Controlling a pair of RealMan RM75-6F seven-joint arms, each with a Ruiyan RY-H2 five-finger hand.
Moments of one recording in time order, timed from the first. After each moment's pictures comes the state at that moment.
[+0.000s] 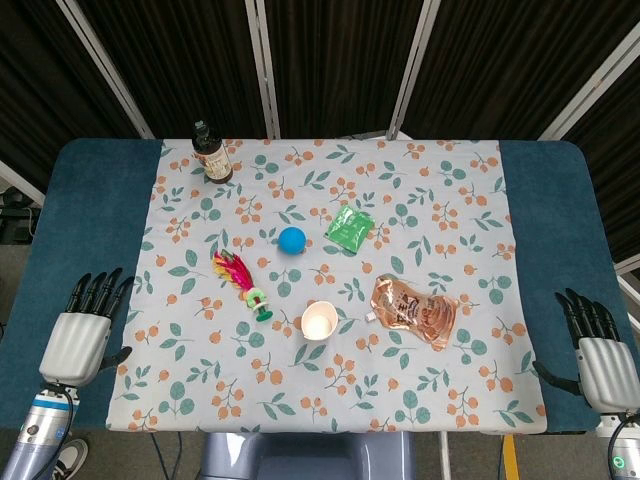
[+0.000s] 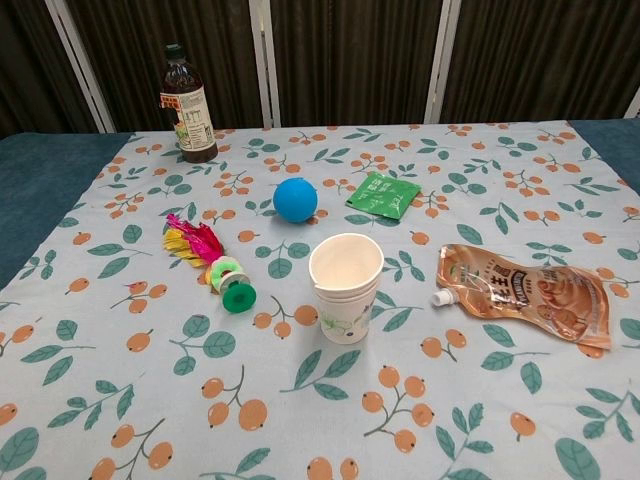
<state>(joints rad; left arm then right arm) -0.22 -1.21 0.02 -1.86 1.46 1.46 0.51 0.05 -1.08 0.05 -1.69 -1.48 1.47 0.03</state>
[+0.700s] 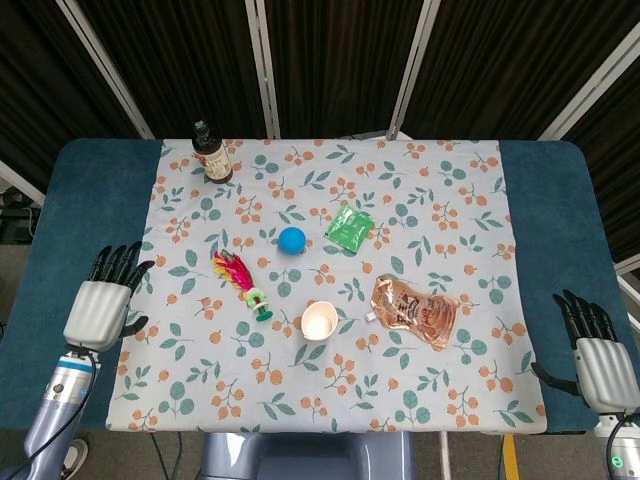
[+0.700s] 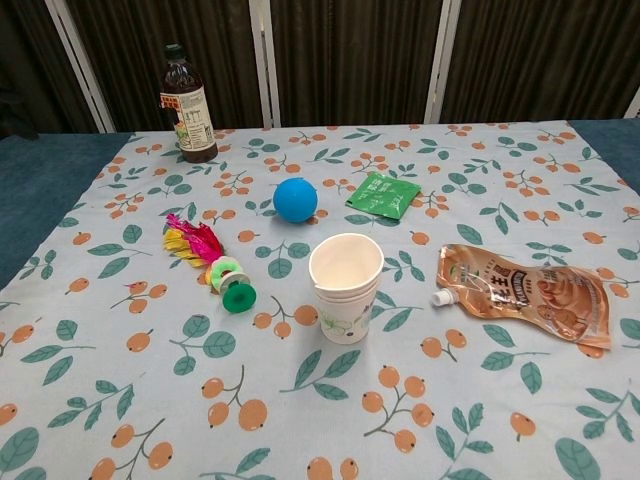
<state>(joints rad) -0.34 -1.27 -0.12 -1.79 1.32 1.30 0.54 0.05 -1.08 0.05 -1.70 -1.46 1.45 0.02</state>
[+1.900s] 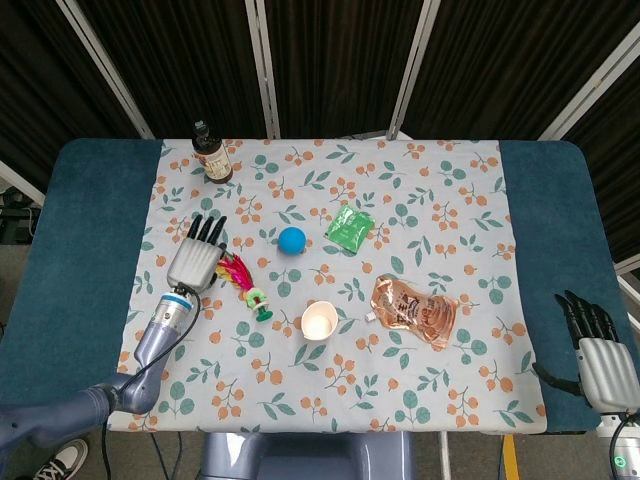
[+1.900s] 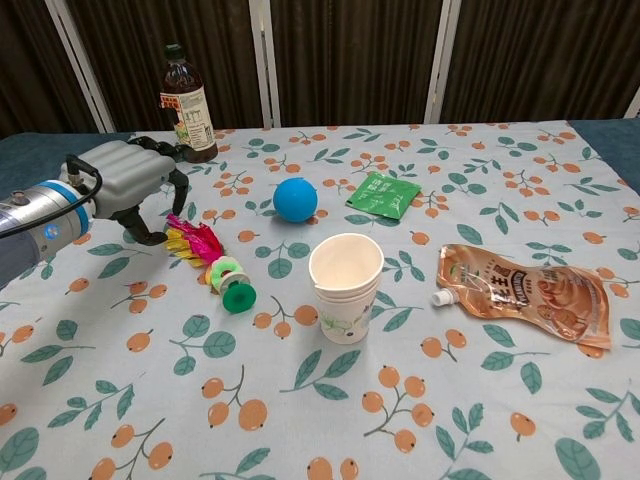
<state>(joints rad) -0.73 -1.74 -0.20 -1.13 1.12 0.99 0.65 0.05 -1.07 0.05 -1.70 -1.45 1.44 0.05</state>
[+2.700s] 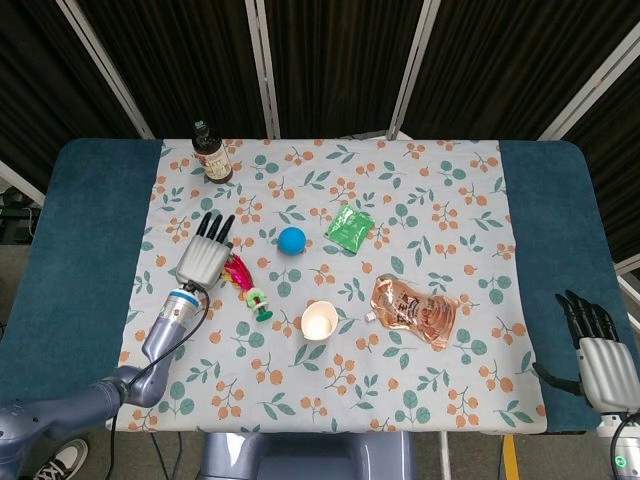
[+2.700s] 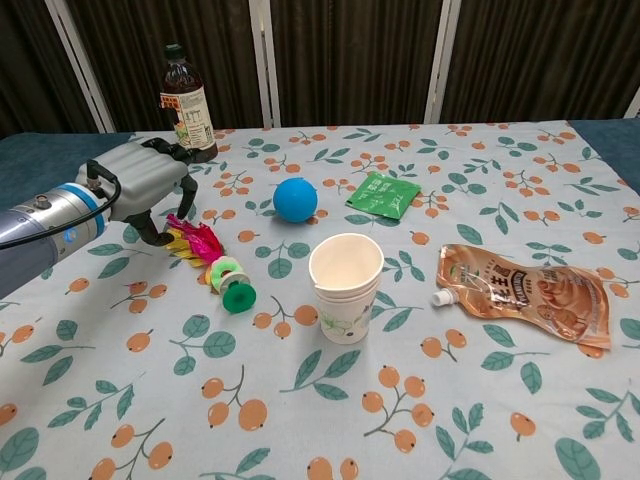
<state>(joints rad) -0.77 -1.79 -0.19 -1.03 1.13 0.97 0.65 0.05 -1.07 0.05 -1.70 -1.45 1.44 0.05</state>
